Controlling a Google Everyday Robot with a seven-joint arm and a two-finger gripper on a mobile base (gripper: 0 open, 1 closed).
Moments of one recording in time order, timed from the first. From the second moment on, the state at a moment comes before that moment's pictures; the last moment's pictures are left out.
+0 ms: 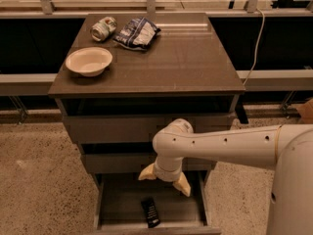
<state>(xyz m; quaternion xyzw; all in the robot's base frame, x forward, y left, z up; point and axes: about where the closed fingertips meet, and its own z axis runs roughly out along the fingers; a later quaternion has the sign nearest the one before) 0.484 -0.041 0.479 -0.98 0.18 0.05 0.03</state>
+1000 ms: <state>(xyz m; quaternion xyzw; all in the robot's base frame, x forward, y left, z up) 0.474 0.024 0.396 -0.98 0.02 0.02 0.18</state>
